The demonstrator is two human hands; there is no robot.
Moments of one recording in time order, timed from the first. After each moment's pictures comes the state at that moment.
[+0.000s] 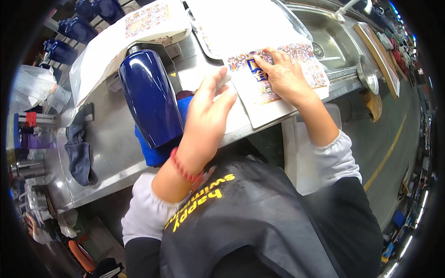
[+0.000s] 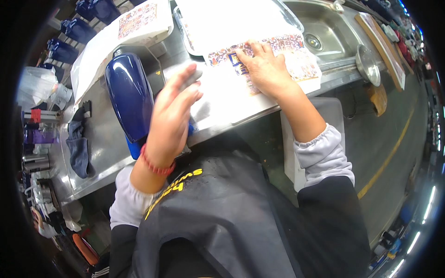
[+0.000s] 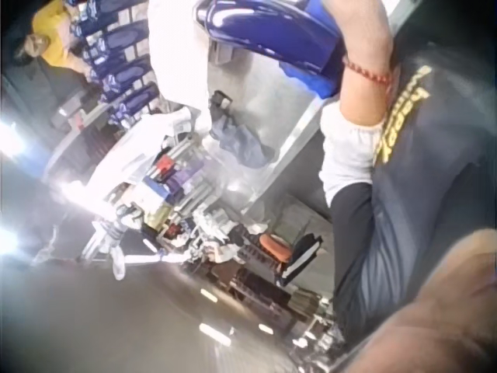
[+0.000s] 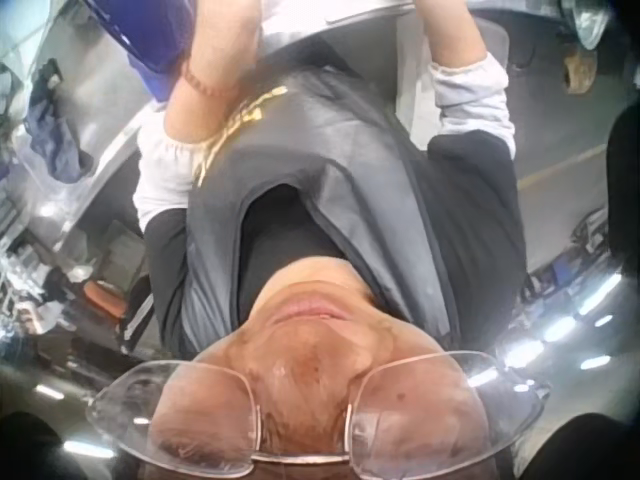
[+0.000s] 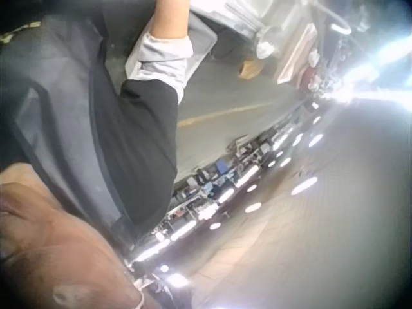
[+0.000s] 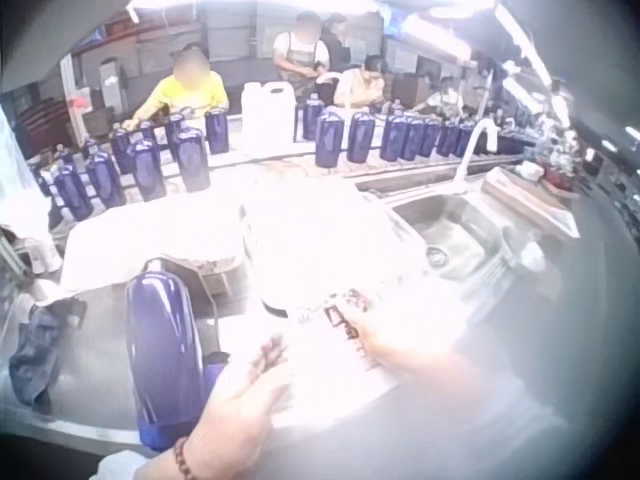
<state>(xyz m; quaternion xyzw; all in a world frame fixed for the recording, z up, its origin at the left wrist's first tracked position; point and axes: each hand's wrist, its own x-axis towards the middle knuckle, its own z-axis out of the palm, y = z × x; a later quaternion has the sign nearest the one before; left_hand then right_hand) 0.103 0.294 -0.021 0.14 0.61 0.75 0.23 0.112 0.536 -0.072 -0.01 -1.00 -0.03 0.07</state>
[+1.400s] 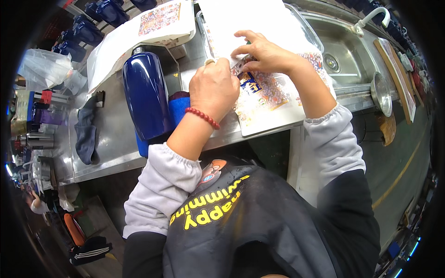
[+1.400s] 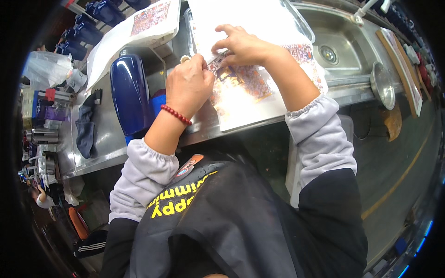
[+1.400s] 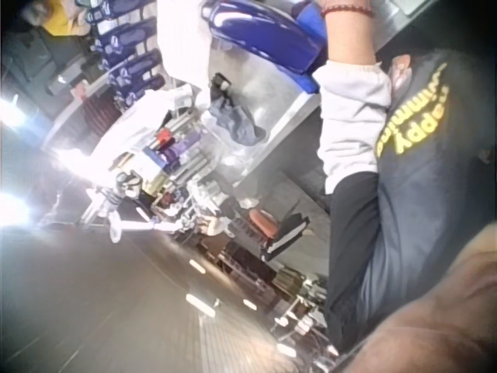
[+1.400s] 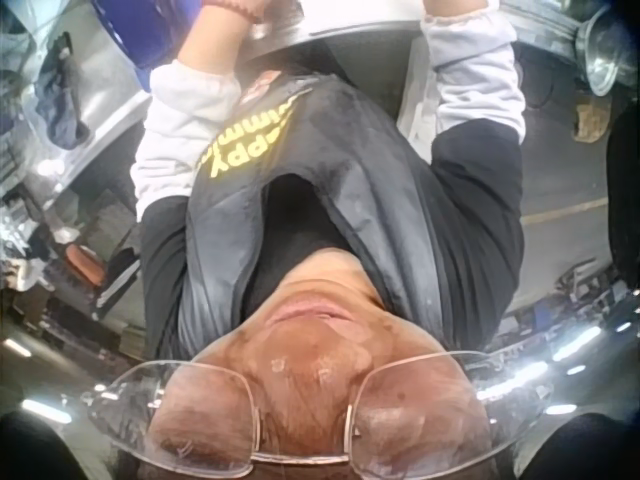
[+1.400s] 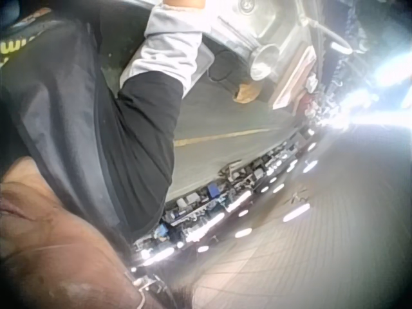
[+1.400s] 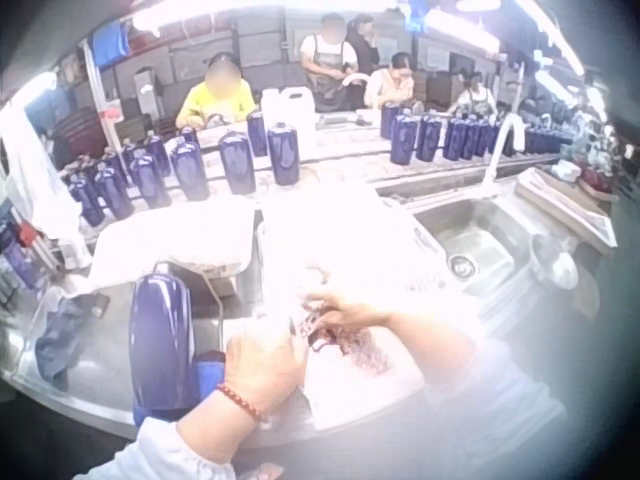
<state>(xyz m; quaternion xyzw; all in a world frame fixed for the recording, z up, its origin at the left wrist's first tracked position) 0.057 0.363 -0.053 0.23 0.94 0.21 -0.12 0.016 0.569 -0.061 0.25 -0.95 0.21 0.01</state>
